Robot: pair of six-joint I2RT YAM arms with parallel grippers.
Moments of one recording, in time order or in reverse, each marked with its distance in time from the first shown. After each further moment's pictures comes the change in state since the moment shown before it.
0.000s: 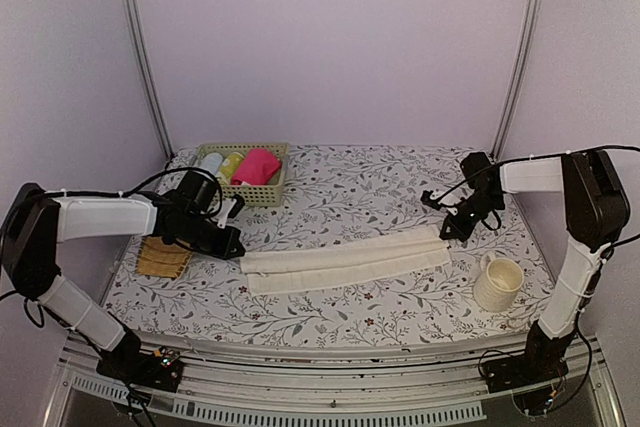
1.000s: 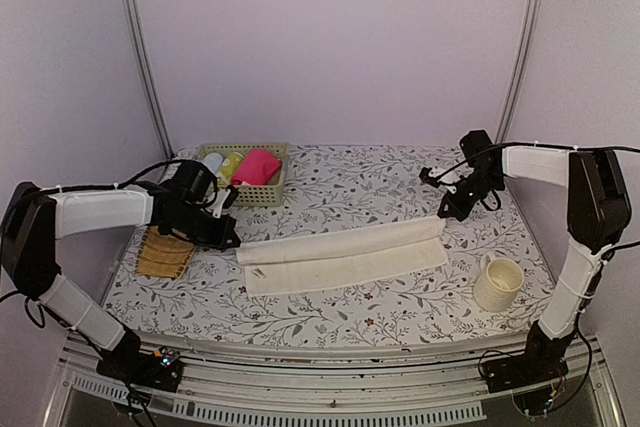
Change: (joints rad) left arm 0.044 0.002 0.047 -0.085 0.022 -0.029; right arm 0.014 -0.024 0.111 -0.082 0.017 0.014
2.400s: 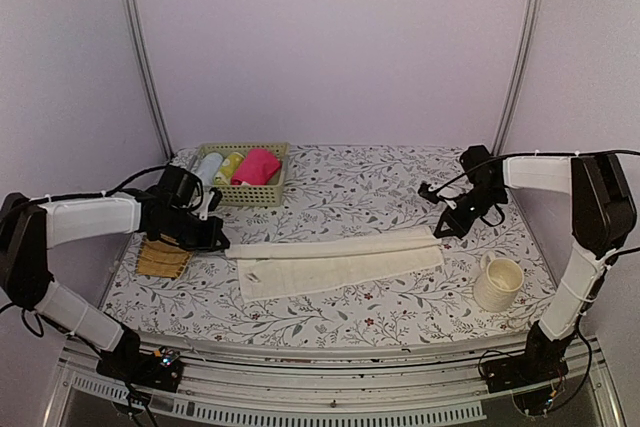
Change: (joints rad) left arm 0.072 -0.075 -0.057 0.037 -0.003 -0.075; right arm 0.013 -0.037 -0.075 -0.031 -0.127 0.058
